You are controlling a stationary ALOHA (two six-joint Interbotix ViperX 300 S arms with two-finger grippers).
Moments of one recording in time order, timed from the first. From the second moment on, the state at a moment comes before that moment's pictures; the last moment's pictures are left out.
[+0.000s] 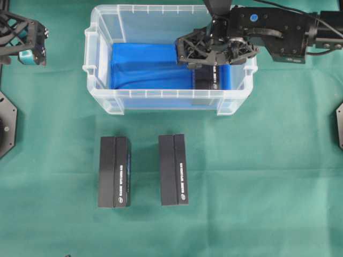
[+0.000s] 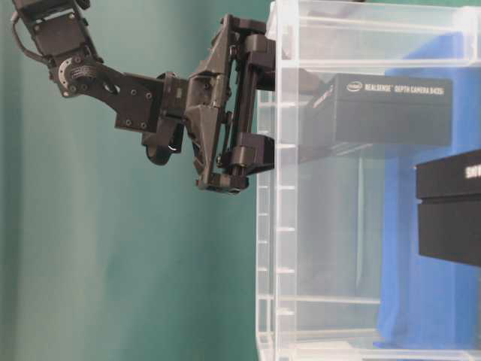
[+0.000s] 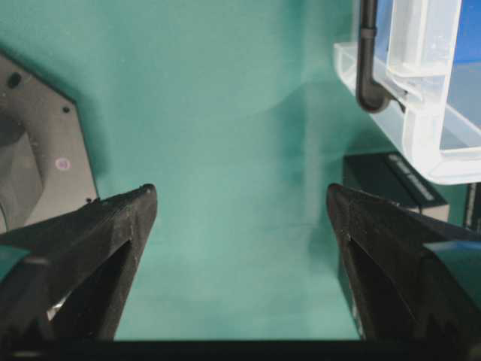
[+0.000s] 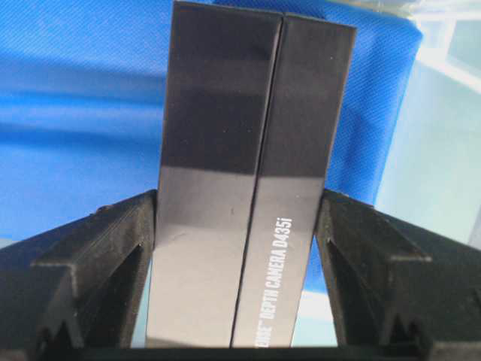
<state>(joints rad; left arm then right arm) 0.36 -0.56 0.46 0.04 1.47 -1.18 -0.26 0.14 0.17 -0.17 1.02 1.43</state>
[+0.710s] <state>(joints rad) 0.36 -0.56 0.46 0.04 1.47 -1.18 -0.26 0.14 0.08 -0.16 1.16 1.43</state>
